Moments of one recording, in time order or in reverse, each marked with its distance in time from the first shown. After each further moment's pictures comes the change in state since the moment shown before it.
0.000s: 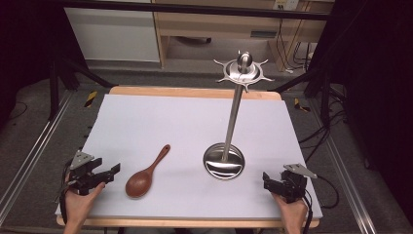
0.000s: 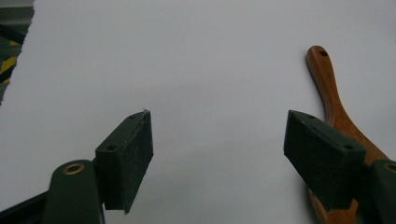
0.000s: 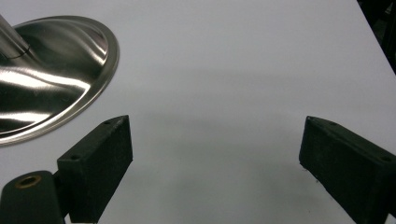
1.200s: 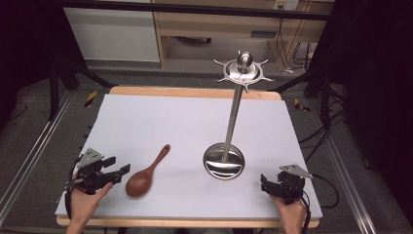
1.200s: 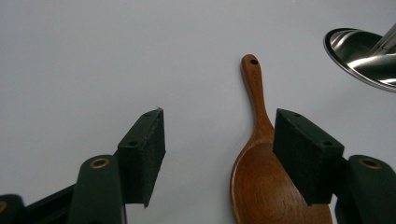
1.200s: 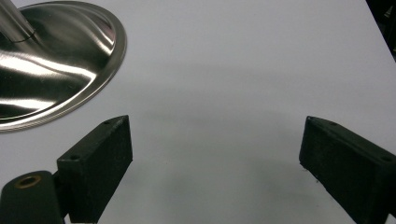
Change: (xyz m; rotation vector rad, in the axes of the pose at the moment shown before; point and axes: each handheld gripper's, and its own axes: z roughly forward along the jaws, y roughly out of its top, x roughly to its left) left arm -0.034 0.022 -0.007 0.029 -0.128 0.082; right arm 0.008 -0.001 0.000 0.017 -0.013 -0.050
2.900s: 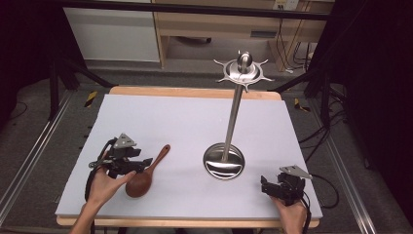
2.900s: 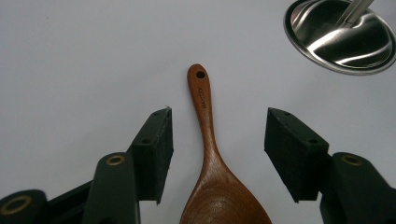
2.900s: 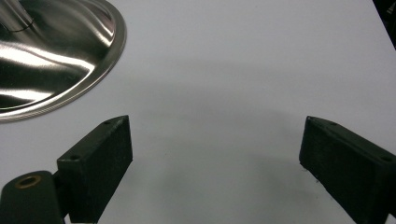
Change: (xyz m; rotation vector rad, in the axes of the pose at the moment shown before) left arm -0.042 0.057 0.039 0.181 -0.081 0.166; right arm -0.001 -0.003 -0.001 0.017 0.003 -0.006
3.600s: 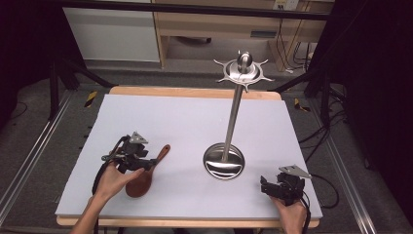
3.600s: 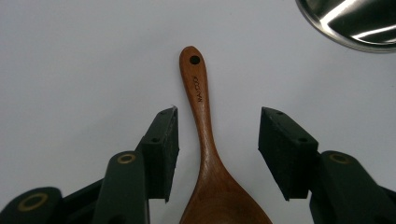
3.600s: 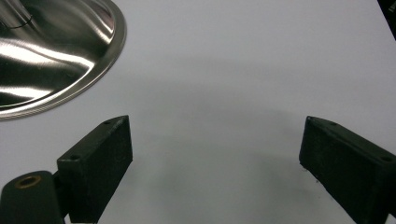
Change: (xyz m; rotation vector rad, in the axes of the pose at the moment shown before) left arm -0.004 0.012 0.030 0.133 -0.003 0.028; right arm 0.001 0.000 0.001 0.011 0.000 0.001
